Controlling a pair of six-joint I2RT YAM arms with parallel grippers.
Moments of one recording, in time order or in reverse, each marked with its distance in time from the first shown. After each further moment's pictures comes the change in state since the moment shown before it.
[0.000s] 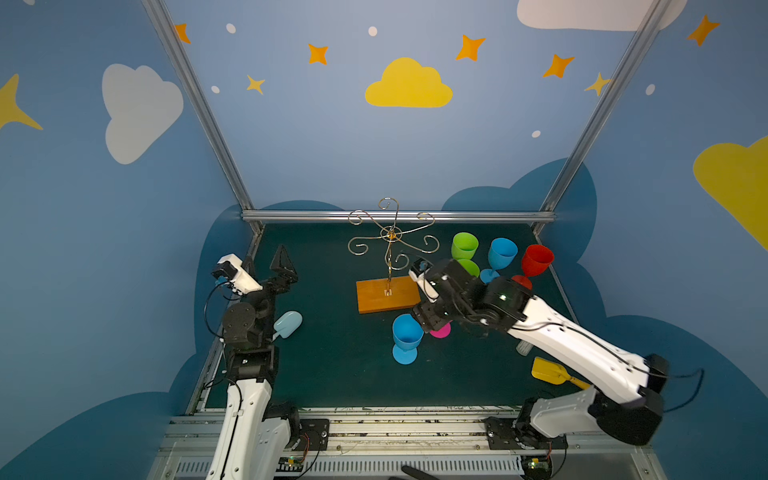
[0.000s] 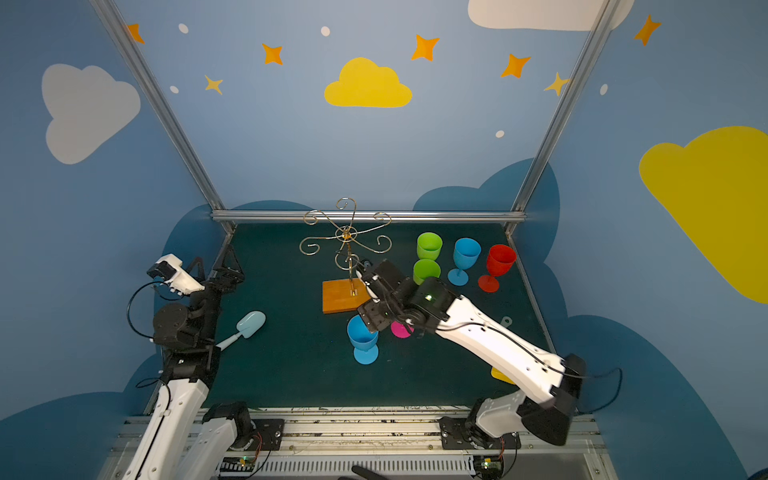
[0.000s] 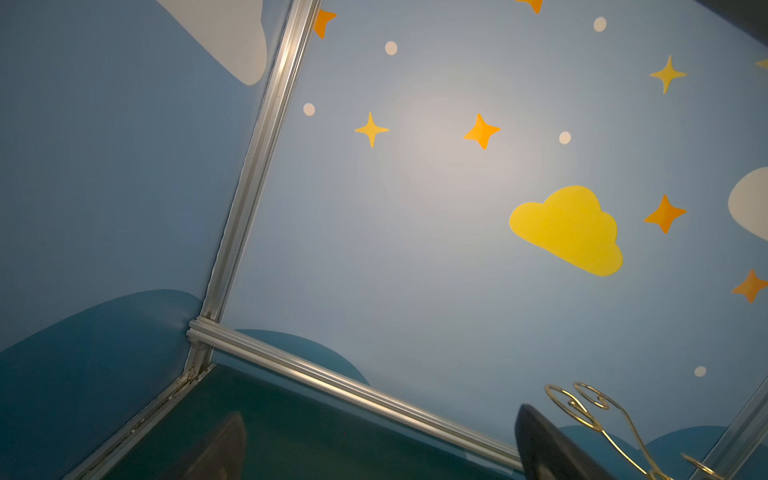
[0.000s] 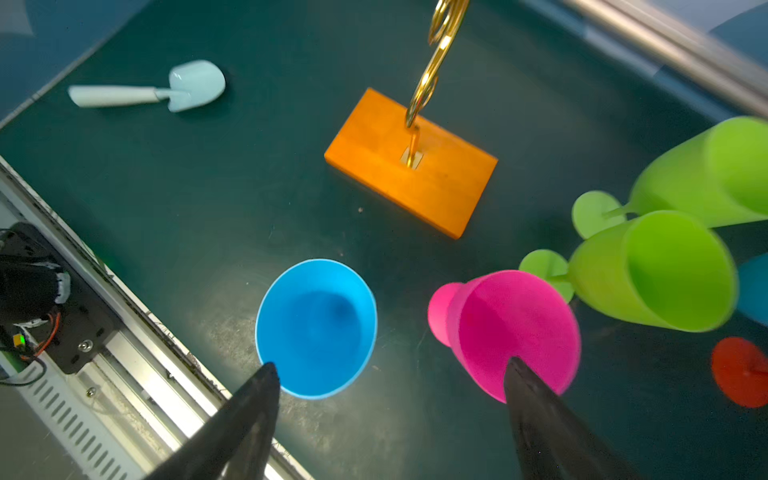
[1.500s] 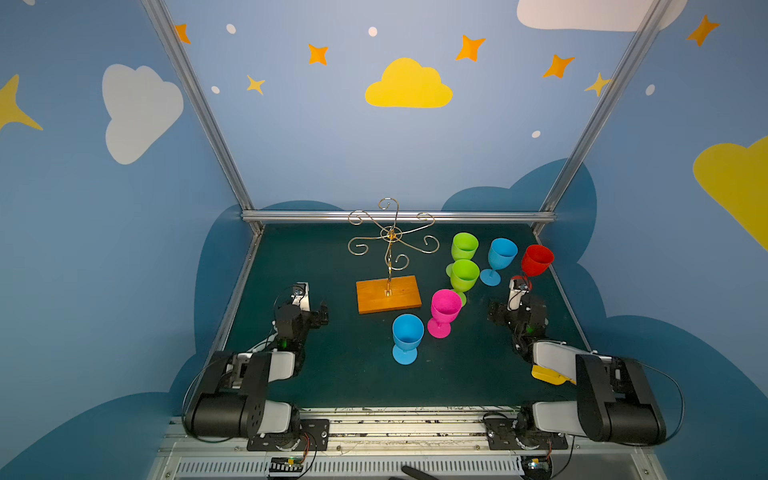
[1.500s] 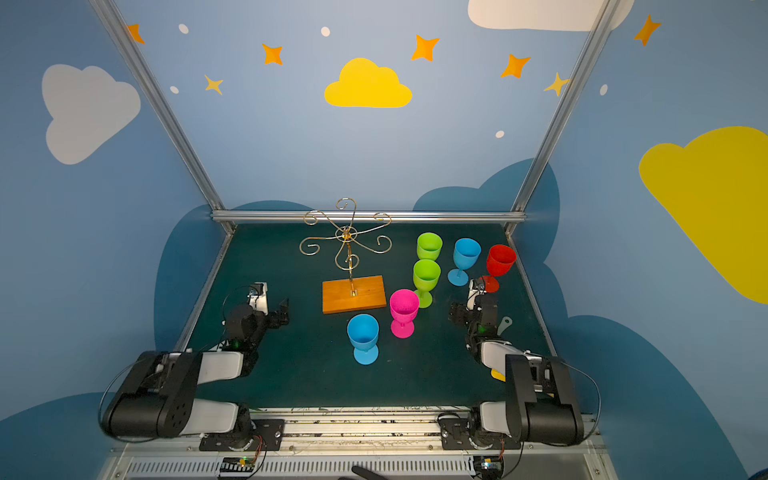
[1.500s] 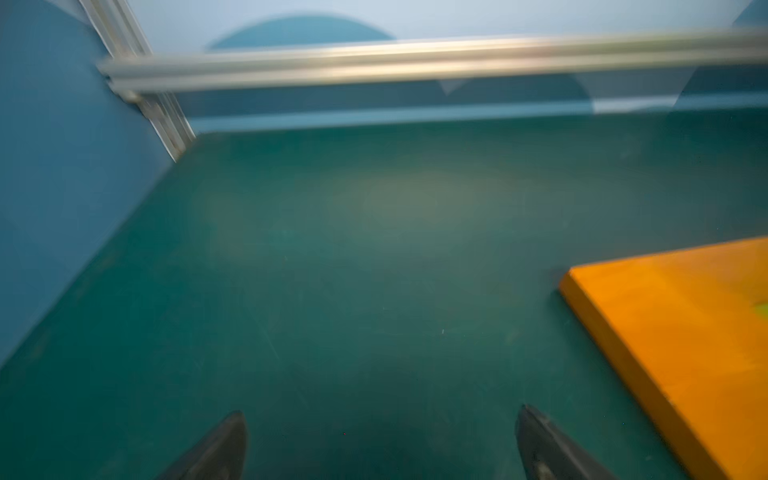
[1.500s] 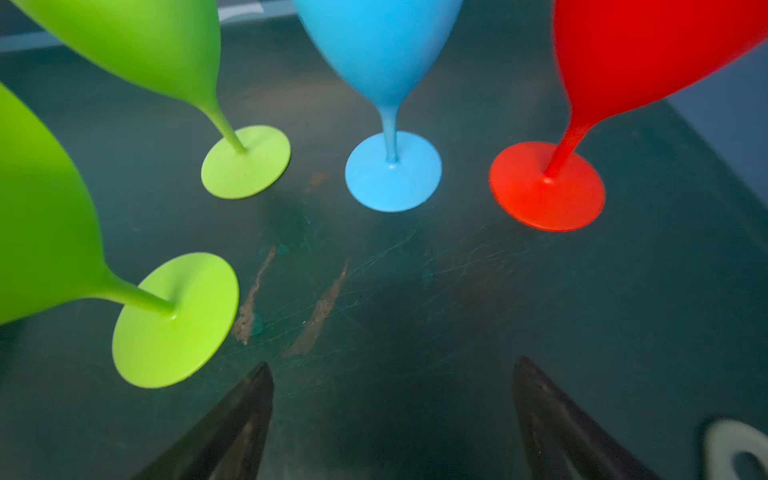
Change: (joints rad) left arm -0.138 0.786 -0.316 0.507 -0.025 0.435; right arm -0.945 0.177 -1.011 1.381 -0.240 -0.089
